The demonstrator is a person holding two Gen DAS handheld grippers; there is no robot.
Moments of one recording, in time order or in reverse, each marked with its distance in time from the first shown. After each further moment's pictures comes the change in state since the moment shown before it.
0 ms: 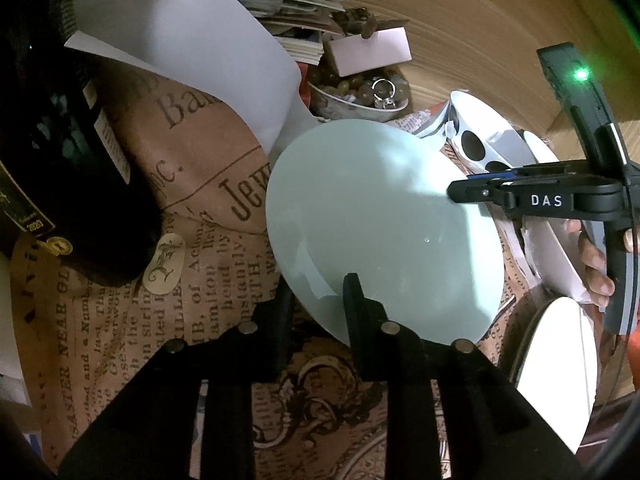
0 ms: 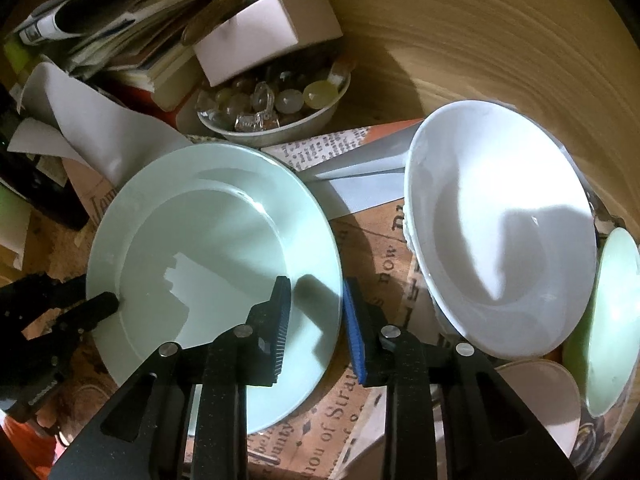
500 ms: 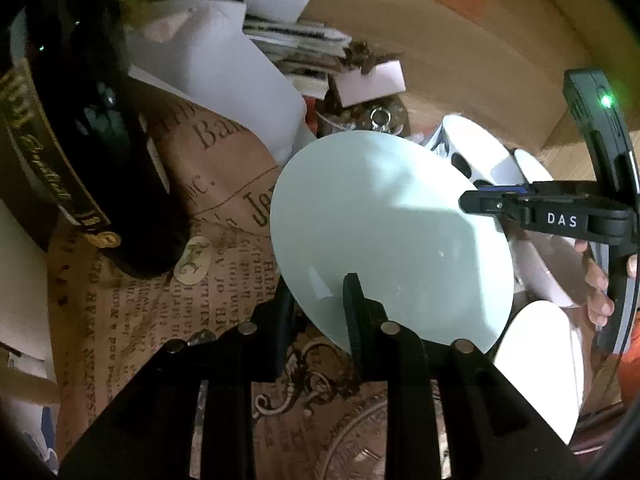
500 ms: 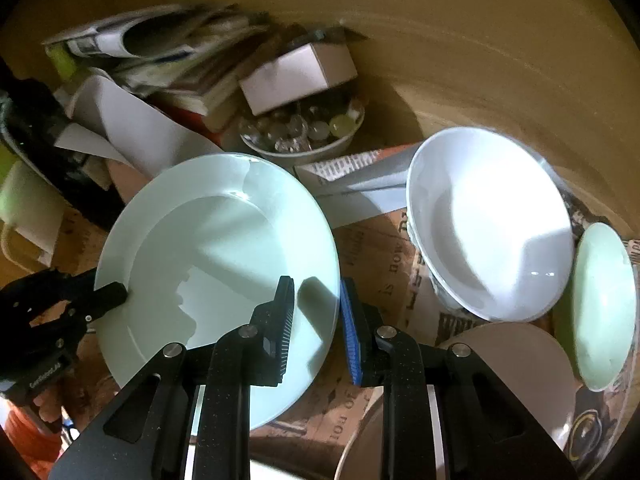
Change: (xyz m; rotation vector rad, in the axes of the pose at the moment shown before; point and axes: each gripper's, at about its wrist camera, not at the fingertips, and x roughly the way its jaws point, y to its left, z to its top) left arm -0.041 0.000 -0.006 -0.027 -0.075 0.017; right arm -0.050 0.009 -0.013 -0.014 -0.106 0.029
